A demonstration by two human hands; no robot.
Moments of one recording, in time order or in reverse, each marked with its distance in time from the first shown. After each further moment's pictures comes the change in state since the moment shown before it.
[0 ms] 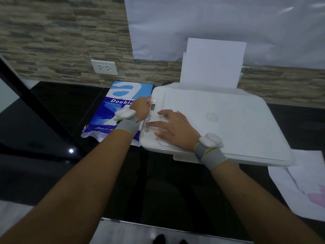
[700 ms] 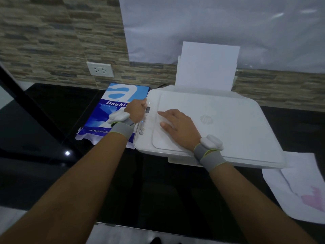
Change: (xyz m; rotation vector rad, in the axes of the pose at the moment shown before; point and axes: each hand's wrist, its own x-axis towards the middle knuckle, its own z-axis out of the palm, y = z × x) left_hand 0.005 -0.015 0.003 0.084 0.060 0.240; right_hand -0.001 0.026 -0.001 0.047 0.212 0.134
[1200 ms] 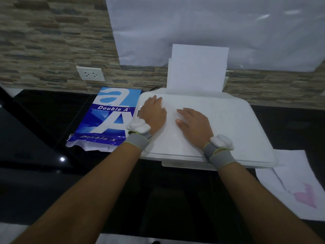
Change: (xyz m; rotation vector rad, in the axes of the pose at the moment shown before) left_hand -0.004 0.048 0.062 0.088 0.253 0.301; right_hand -0.009 0.055 -0.023 -0.192 0.094 0.188
